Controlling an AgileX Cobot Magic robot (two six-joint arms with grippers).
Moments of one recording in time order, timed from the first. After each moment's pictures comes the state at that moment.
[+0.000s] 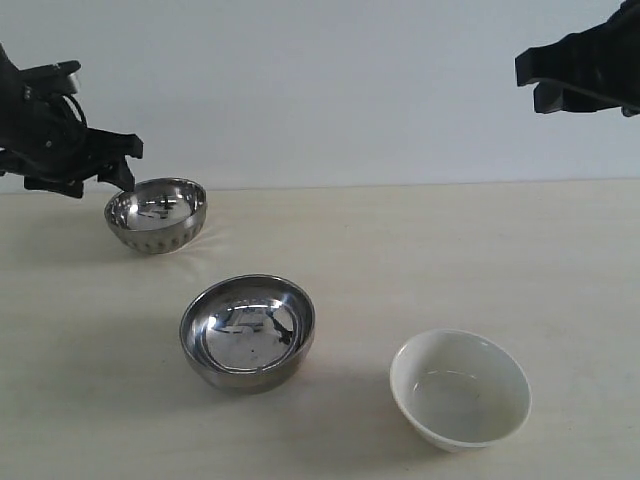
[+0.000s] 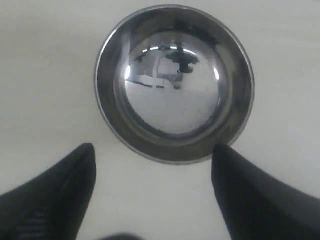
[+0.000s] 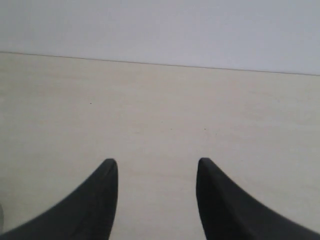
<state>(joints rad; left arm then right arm) -0.06 2.04 -1.63 -0.17 0.67 0.04 0.22 1.36 -1.17 0.00 0.53 0.06</state>
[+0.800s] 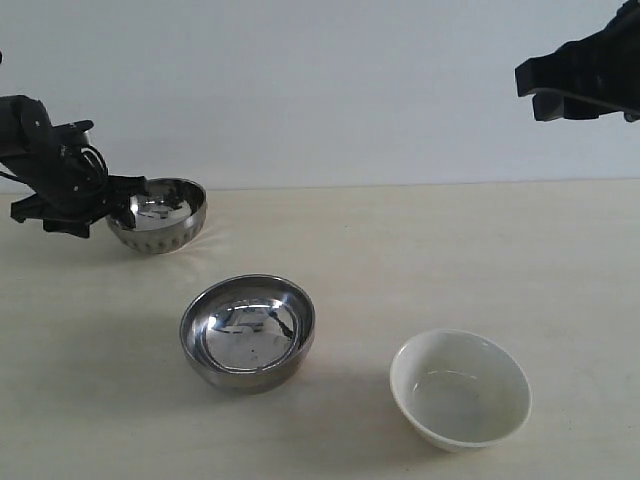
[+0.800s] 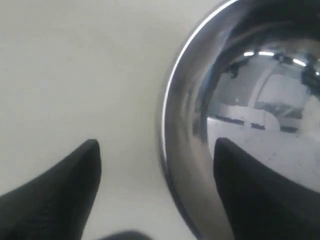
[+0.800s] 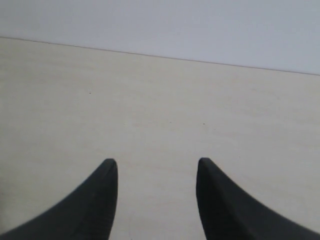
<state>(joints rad) -0.02 2.33 -1.83 -0.08 0.65 -0.13 0.22 1.36 -1.17 0.02 0.55 0.00</state>
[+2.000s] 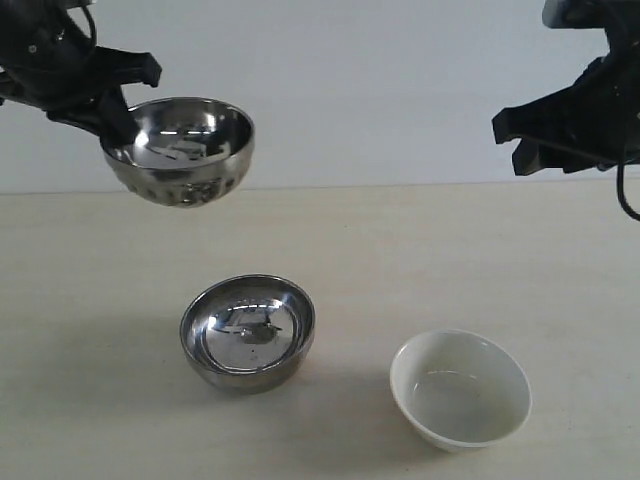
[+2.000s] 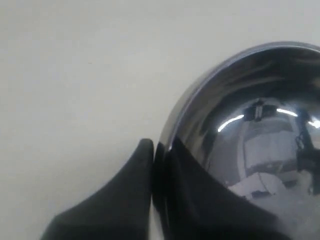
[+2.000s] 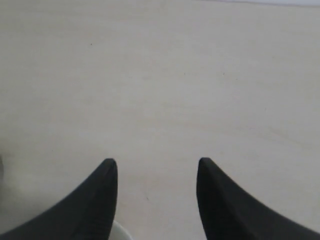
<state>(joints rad) -0.21 1.81 -1.73 -0.19 1.06 0.05 0.22 1.46 -1.17 0.09 0.64 -0.01</state>
